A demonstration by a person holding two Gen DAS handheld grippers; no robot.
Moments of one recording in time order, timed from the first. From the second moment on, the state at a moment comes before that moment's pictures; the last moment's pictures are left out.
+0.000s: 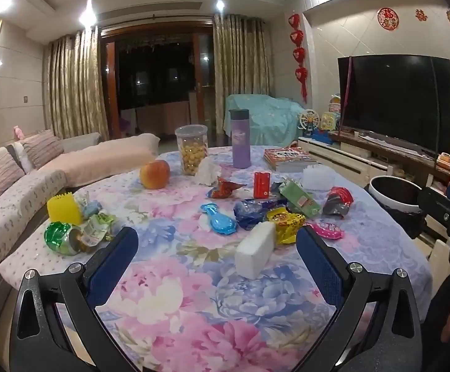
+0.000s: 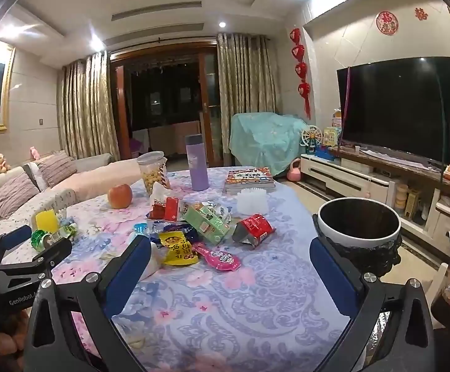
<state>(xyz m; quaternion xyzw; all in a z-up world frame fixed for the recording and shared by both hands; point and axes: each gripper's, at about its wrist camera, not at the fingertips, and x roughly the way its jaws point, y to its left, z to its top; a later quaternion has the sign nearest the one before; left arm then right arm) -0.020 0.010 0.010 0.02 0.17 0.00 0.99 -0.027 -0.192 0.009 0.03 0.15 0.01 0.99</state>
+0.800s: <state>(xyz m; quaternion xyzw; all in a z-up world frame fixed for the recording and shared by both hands) -0.022 0.012 0.012 0.02 0.17 0.01 0.99 -0.032 -0.194 0.013 0.05 0.14 0.02 0.99</state>
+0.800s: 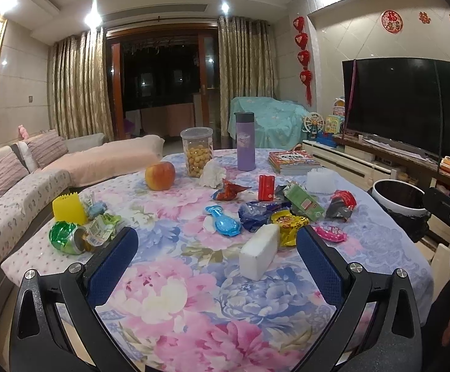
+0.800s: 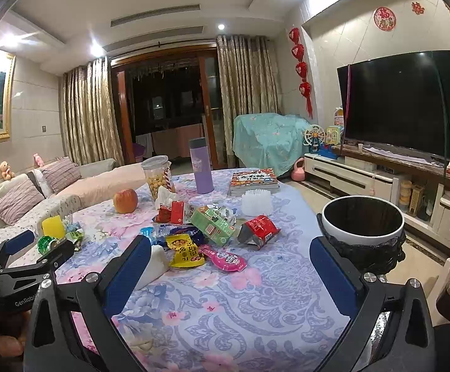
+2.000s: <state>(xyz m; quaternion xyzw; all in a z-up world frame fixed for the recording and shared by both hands) -0.021 0.015 0.009 0.02 0.17 0.02 0.99 -0.033 -0.189 0.011 0.04 0.15 0.03 0.99</state>
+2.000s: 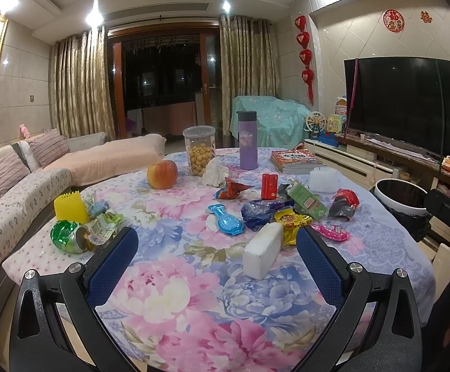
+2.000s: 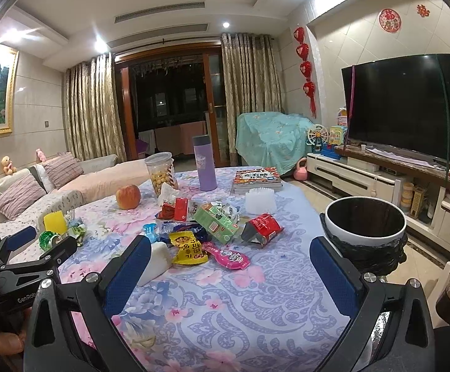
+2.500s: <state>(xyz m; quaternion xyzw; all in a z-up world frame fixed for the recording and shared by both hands) -0.013 0.021 0.000 0.02 0.18 0.02 0.98 -0.031 -0.186 0.010 0.04 0.16 0.04 0.99</state>
